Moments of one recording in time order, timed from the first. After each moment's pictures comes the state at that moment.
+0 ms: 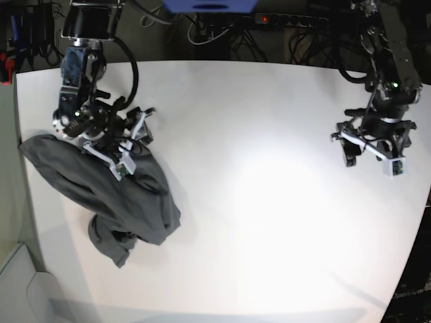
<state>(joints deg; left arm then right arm) 13.2 -13.3 -18.2 114.0 -17.9 -0.8 49.8 -1.6 2.8 12.2 92.2 7.5 39.7 -57.7</state>
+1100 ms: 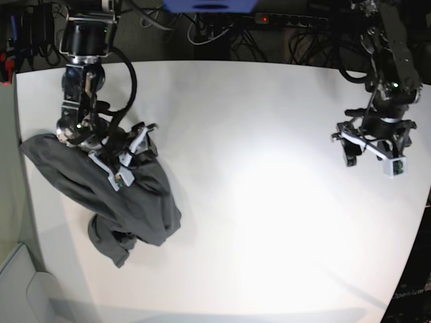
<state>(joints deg) 13.2 -13.3 -18.2 114.0 -18.0 -0.8 49.8 3.4 4.2 12.2 78.9 8.0 39.7 -45.3</state>
